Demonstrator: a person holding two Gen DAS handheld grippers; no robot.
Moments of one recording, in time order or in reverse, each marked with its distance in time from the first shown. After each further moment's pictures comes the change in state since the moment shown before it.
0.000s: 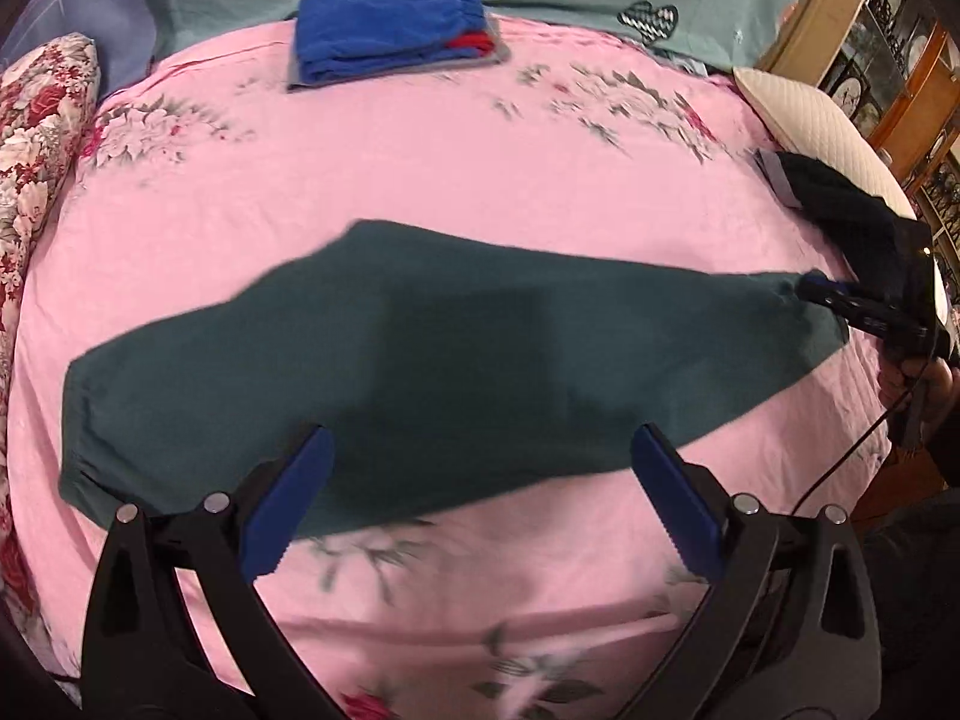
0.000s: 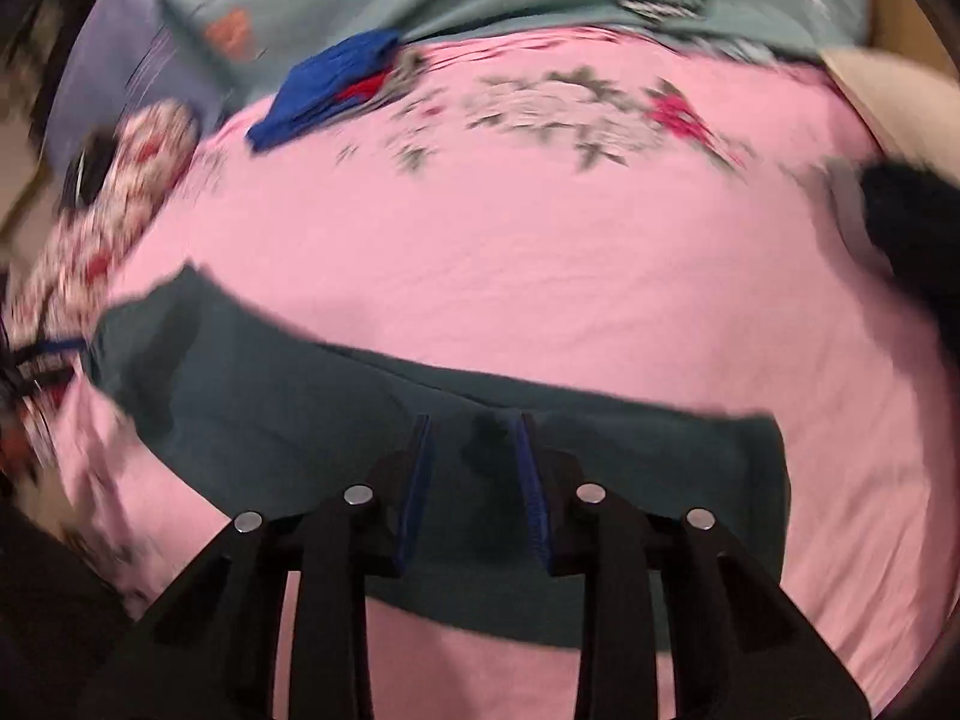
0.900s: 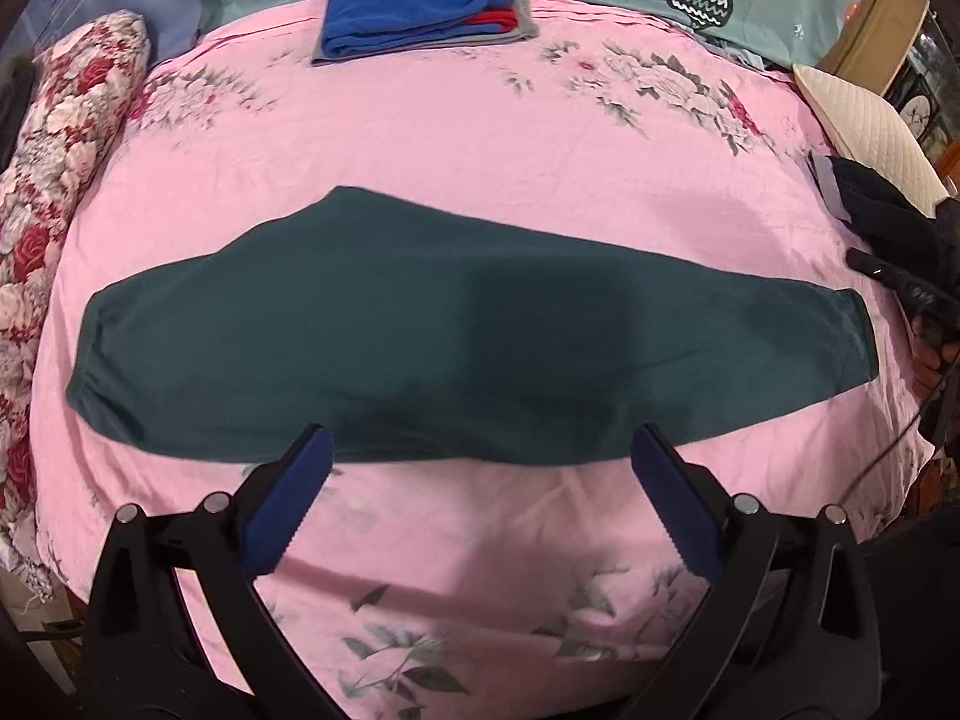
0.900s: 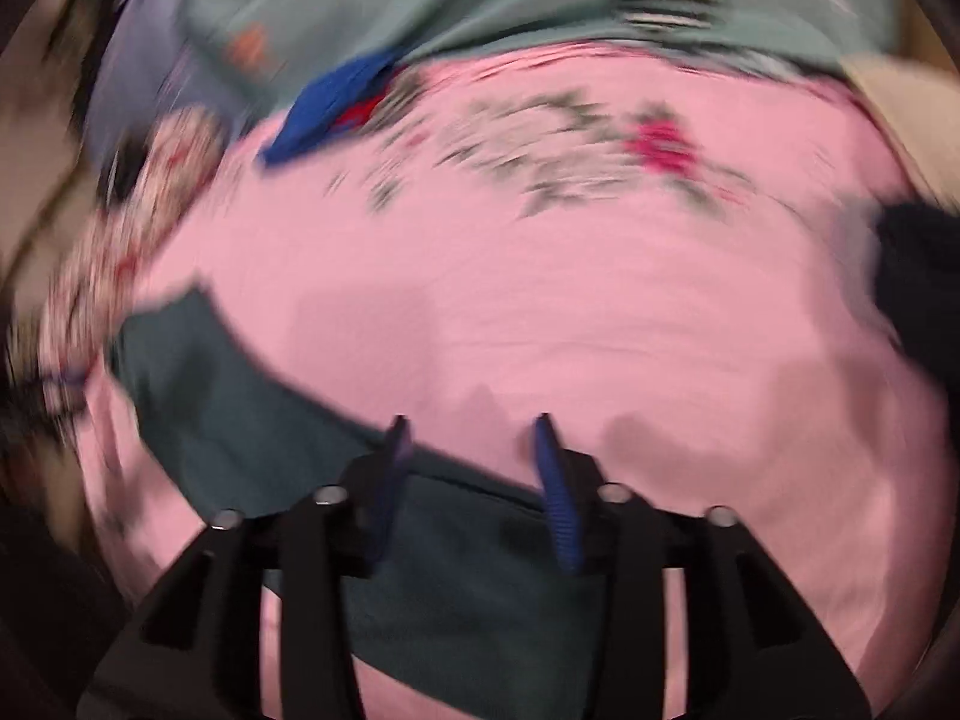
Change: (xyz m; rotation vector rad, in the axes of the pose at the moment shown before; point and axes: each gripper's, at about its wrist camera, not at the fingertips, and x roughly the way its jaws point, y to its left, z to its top) left arm 0.009 -0.063 0.005 -0.123 0.050 0.148; right arm -0.040 -0.121 0.007 0.225 -0.062 0.089
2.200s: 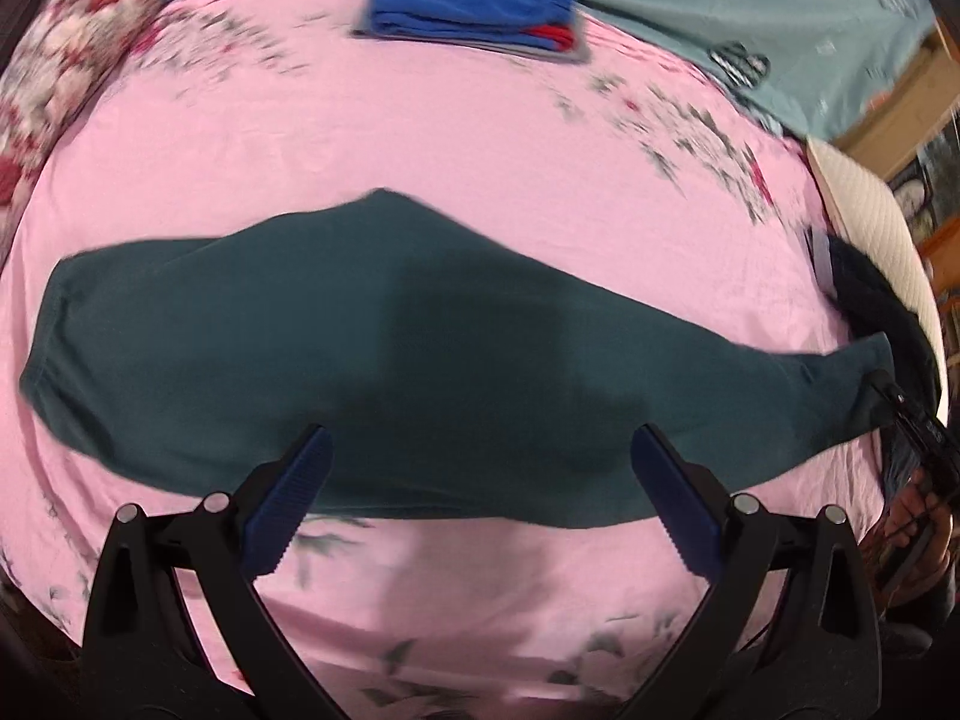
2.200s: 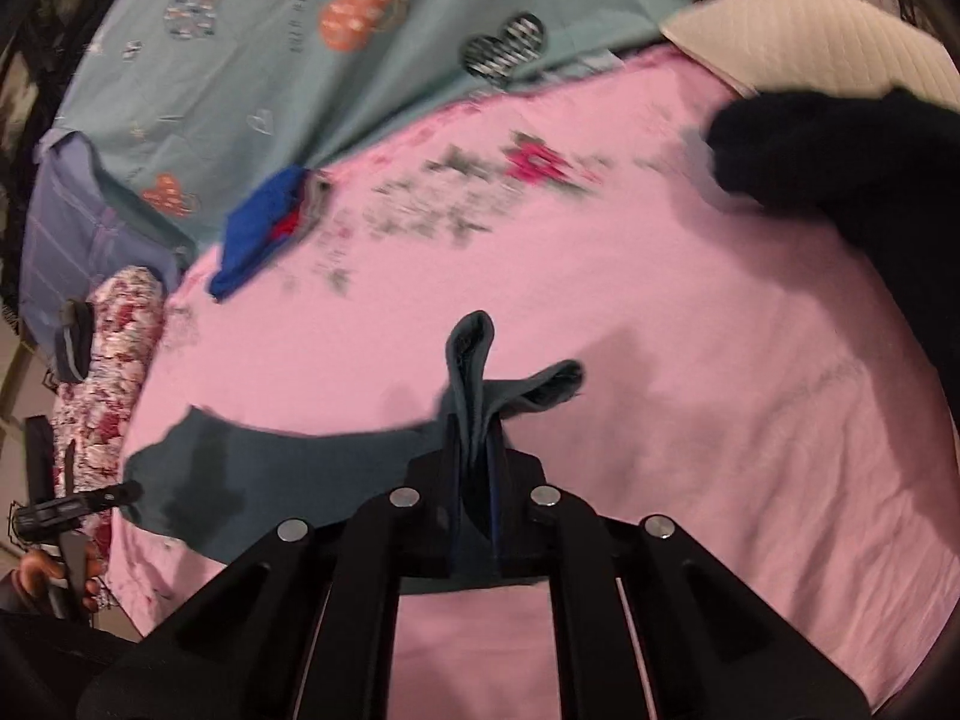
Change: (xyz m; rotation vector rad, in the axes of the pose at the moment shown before) left arm 0.015 0.082 0.015 -0.202 -0.011 -0.137; right arm -0.047 0.095 -0.039 0.169 -0.186 -0.077
